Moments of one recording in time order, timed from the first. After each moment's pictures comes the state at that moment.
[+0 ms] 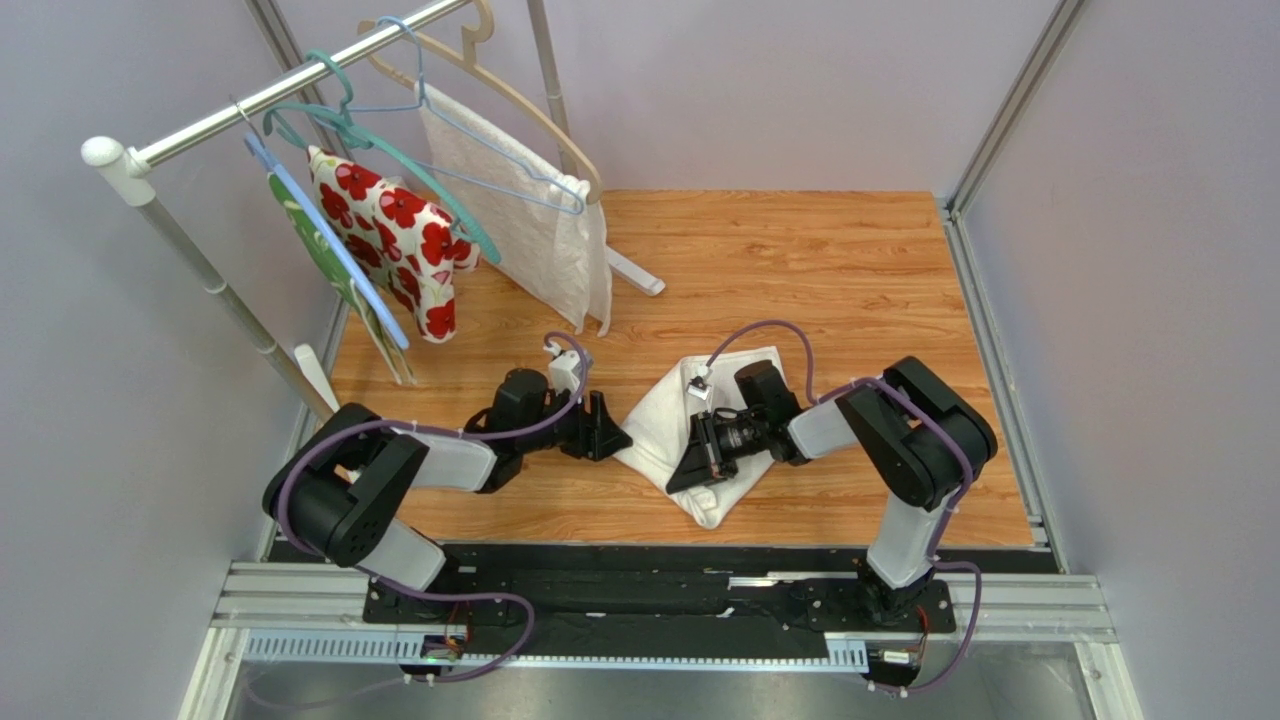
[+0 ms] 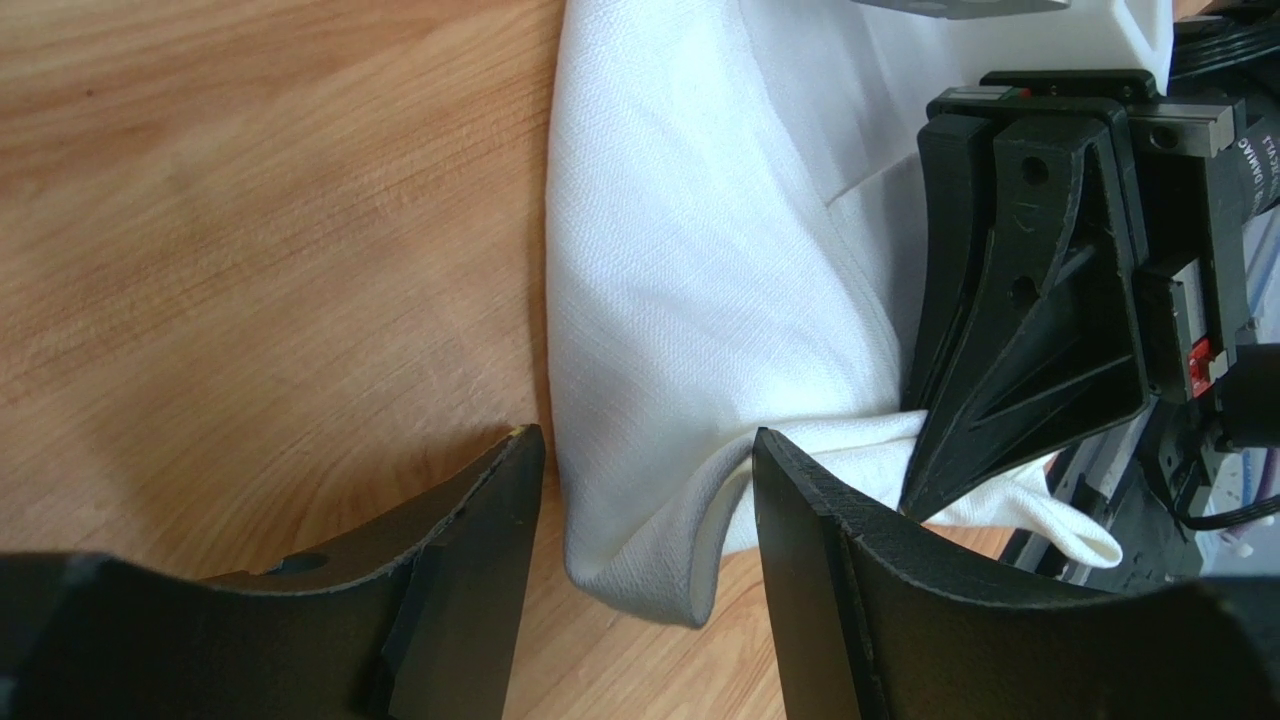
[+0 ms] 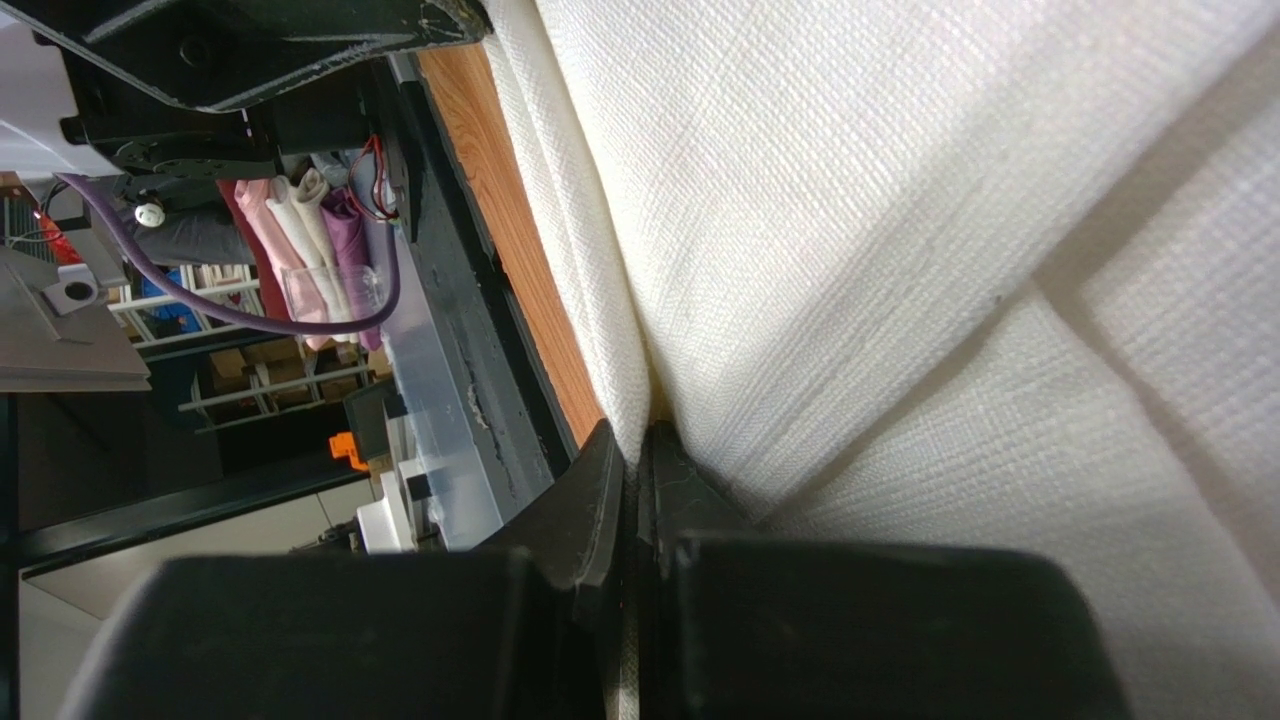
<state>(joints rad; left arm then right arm) -0.55 1.50 0.36 0.61 0.42 -0.45 0.54 1.80 0.57 0.37 -0.97 0.60</state>
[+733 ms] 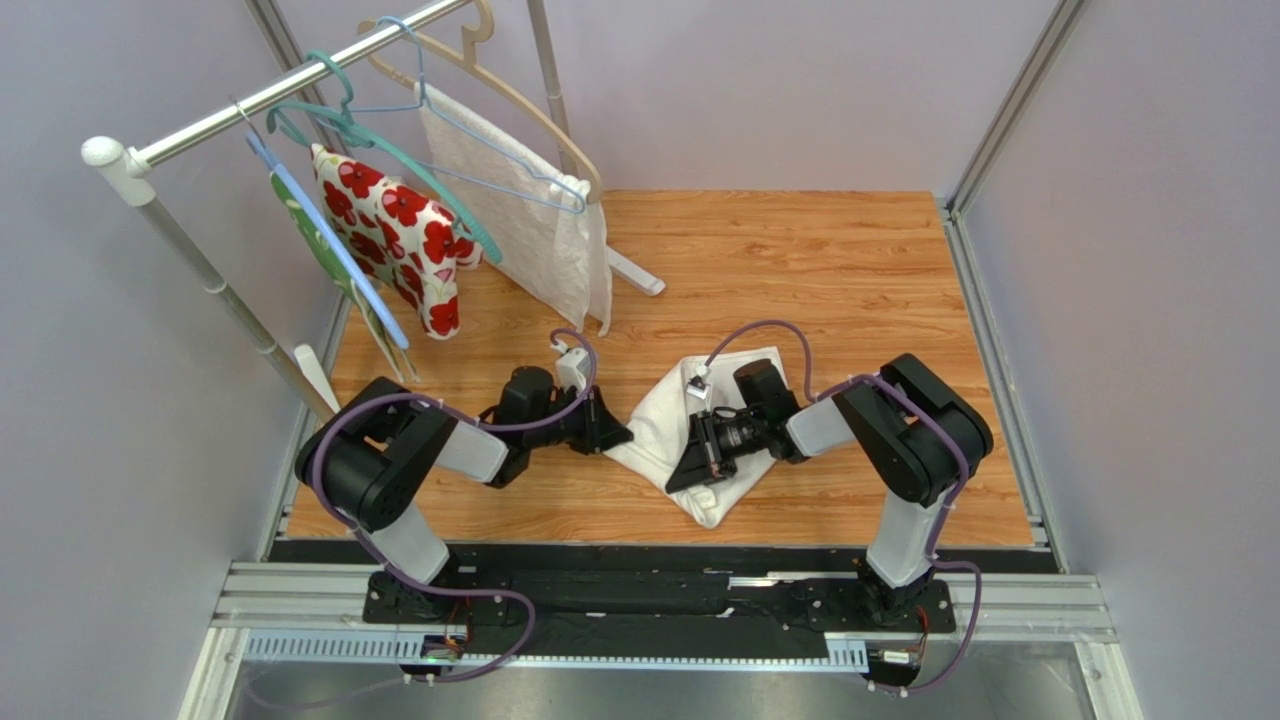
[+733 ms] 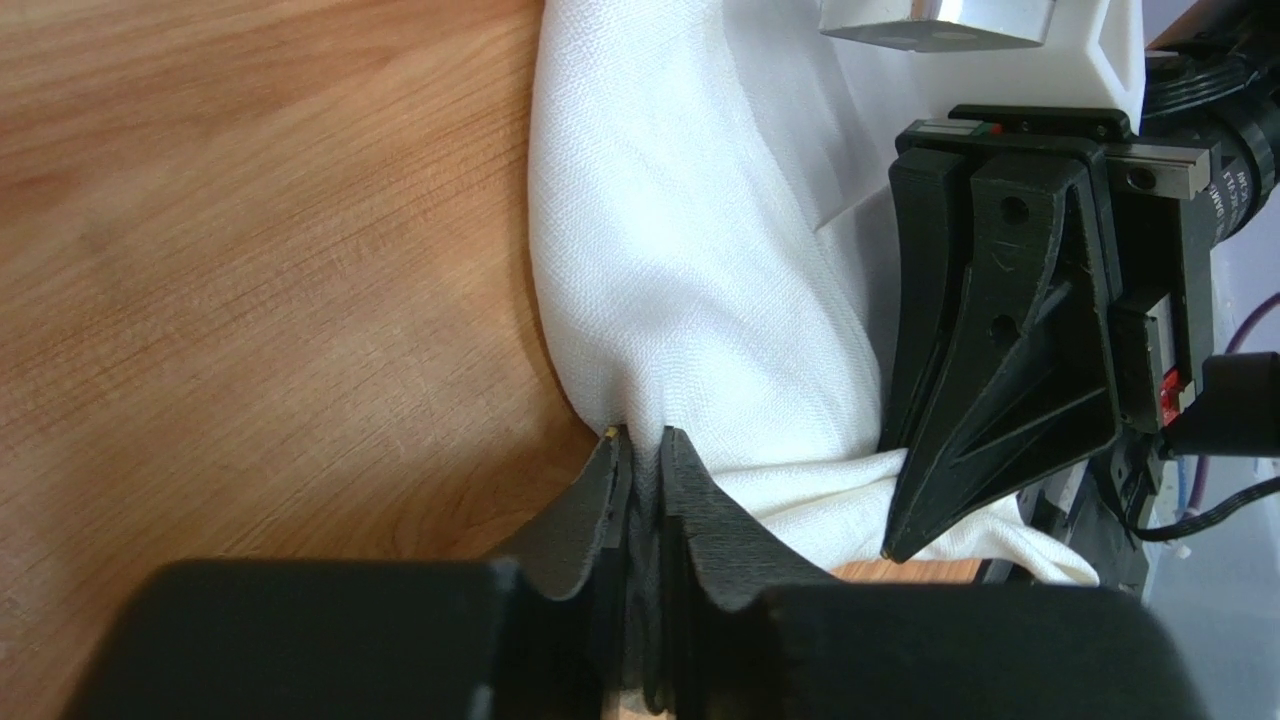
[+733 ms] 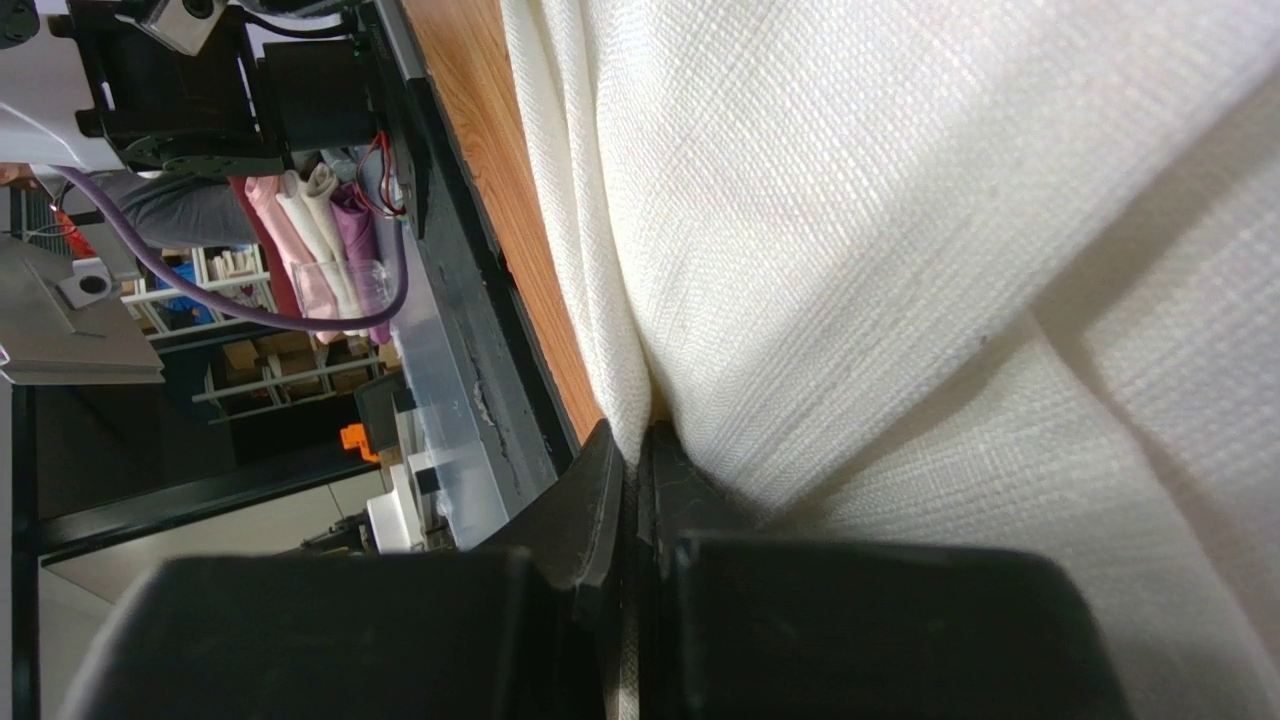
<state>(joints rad) -0.54 1.65 0.39 0.77 0.49 -0.51 0.54 1.82 0.58 0.37 -0.99 0.60</state>
